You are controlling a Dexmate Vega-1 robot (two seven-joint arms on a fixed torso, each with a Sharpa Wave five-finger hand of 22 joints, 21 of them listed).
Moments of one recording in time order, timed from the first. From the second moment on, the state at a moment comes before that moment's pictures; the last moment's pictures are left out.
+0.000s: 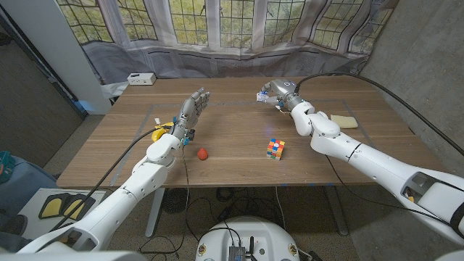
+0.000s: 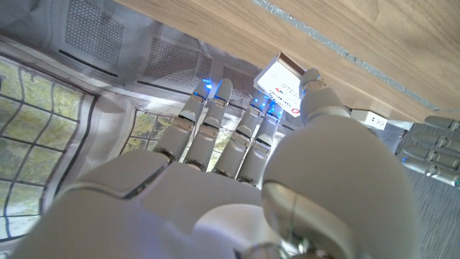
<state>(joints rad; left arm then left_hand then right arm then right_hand) 0.91 0.53 0.40 -1.45 -0.60 -0.32 -0.01 0.10 0.06 0.48 -0.12 0.17 0.22 0.09 0.19 0.17 0.13 0.06 0.21 0.19 0.05 0.09 0.19 0.18 -0.11 0.14 0.20 0.18 -0.53 -0.64 -0.83 -1.60 -0.70 -0.33 -0.17 0.89 0.01 0.34 -0.15 0.22 0.85 -0.22 0.32 0.20 0.91 -0.22 0.28 0.21 0.70 -0.07 0.34 0.23 0.59 0.00 0.22 0.17</state>
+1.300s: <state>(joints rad) 0.89 0.52 0.40 -1.42 -0.61 -0.34 -0.04 0.10 0.06 0.48 -0.12 0.17 0.23 0.09 0.19 0.17 0.14 0.06 0.21 0.19 0.05 0.09 0.19 0.18 -0.11 0.14 0.20 0.18 -0.69 -0.65 -0.65 -1.74 -0.57 -0.24 -0.34 0.89 0.02 0.33 -0.14 0.21 0.87 -0.20 0.33 0.20 0.95 -0.22 0.28 0.22 0.74 -0.08 0.36 0.25 0.64 -0.02 0.22 0.17</state>
